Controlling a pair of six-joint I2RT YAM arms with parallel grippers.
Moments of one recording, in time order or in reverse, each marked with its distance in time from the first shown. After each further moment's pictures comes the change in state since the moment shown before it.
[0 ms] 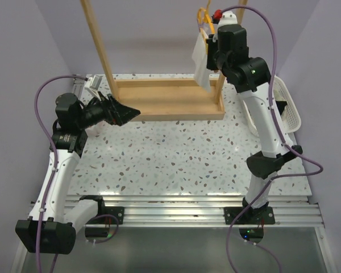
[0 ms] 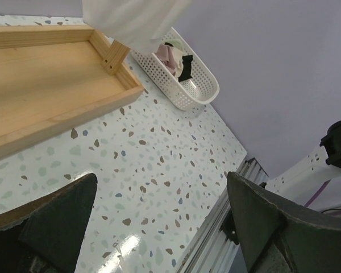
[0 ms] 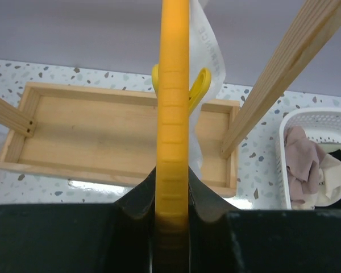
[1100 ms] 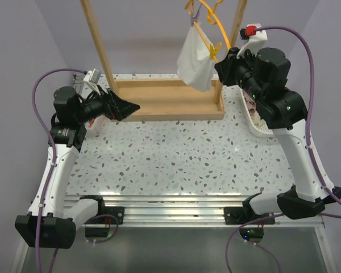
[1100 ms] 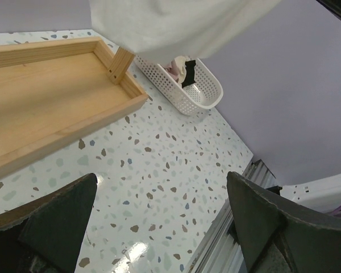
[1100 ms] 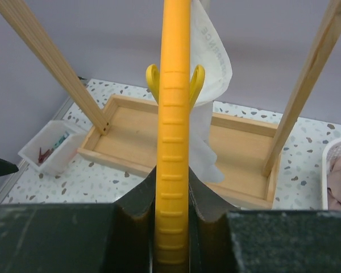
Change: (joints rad) left arm 0.000 0.049 0.086 -0.031 -0.002 0.040; right arm -0.024 -0.507 -0.564 0.322 -0.281 0.031
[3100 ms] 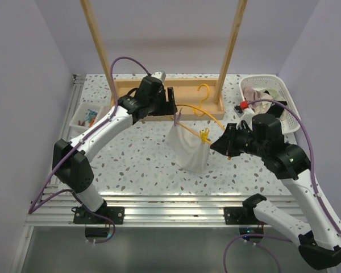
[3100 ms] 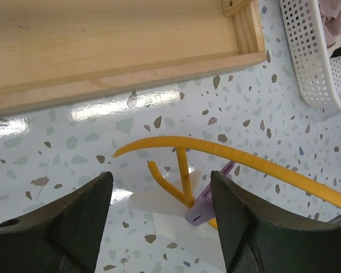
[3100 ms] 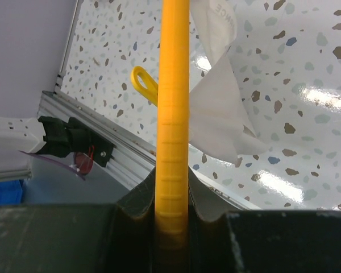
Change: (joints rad) left arm -0.563 0.615 0.420 -0.352 -0.894 -0.057; right arm 0.003 -0.523 -0.763 -0.214 -0.393 0.333
